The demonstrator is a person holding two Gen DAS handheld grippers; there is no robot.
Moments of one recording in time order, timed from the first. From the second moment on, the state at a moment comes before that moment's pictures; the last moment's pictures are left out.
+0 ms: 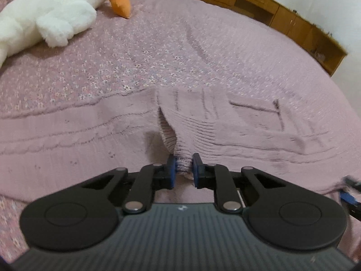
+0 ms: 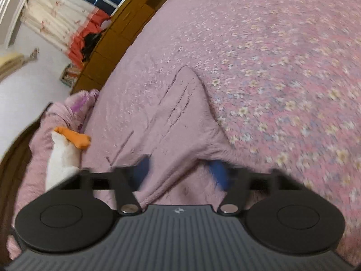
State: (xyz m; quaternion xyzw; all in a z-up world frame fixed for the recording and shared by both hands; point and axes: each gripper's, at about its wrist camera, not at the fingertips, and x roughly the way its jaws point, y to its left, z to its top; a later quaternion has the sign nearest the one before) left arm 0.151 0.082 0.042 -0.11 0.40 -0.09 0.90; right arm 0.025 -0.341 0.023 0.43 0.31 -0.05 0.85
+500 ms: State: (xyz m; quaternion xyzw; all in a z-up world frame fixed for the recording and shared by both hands) left arm 0.150 0.071 0.030 -0.06 0.44 -0.07 0.89; right arm 0.006 -0.350 0.026 0.42 0.31 -0.11 0.84
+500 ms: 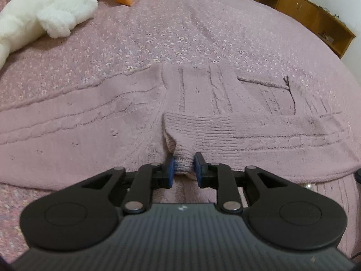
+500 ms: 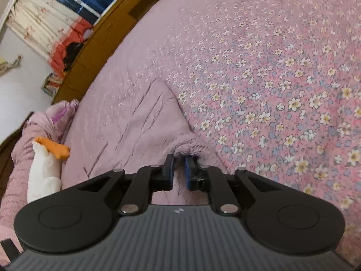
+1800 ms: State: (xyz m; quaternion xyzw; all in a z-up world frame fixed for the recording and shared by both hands) left arm 0.108 0.201 0.087 -0.09 0.40 0.14 0.90; right arm 0.032 -0.232 0.089 0.12 0.32 0.07 0.94
